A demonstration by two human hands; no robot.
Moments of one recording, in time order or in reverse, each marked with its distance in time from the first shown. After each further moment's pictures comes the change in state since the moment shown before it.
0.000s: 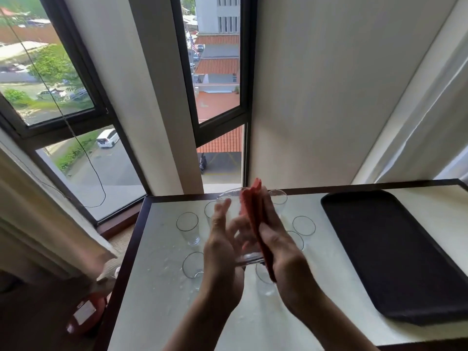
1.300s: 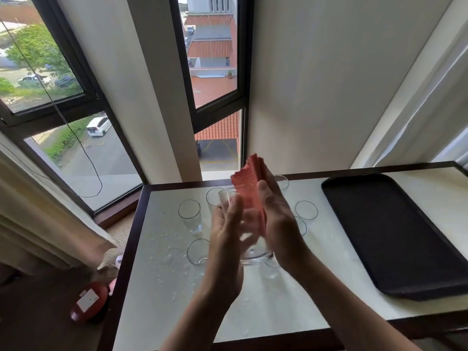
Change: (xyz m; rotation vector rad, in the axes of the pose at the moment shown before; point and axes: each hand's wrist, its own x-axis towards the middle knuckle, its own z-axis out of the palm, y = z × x) left_hand 0.002 -0.005 -0.020 0.194 0.027 0.006; right_hand 0.035 0.008 0.018 0.037 0.062 0.013
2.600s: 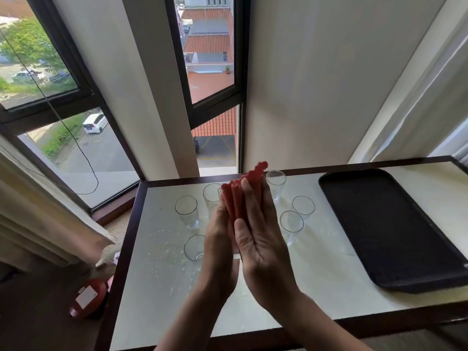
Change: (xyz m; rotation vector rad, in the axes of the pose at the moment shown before) left_hand 0.002 -0.008 -0.004 -0.186 -0.081 -0.041; right_hand -0.048 0.020 0.021 -0.615 0.139 -0.218
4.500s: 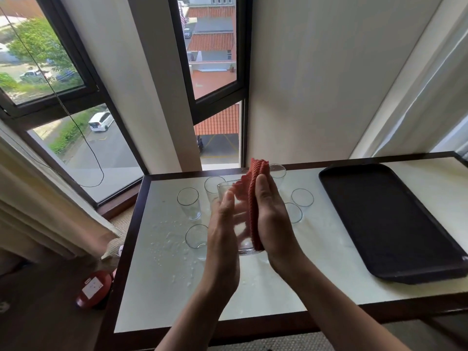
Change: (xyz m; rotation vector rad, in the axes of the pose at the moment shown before) left_hand -0.025 -0.009 0.004 0.224 0.060 0.090; right_hand 0.023 0.005 -0.015 0.469 -0.010 0.402
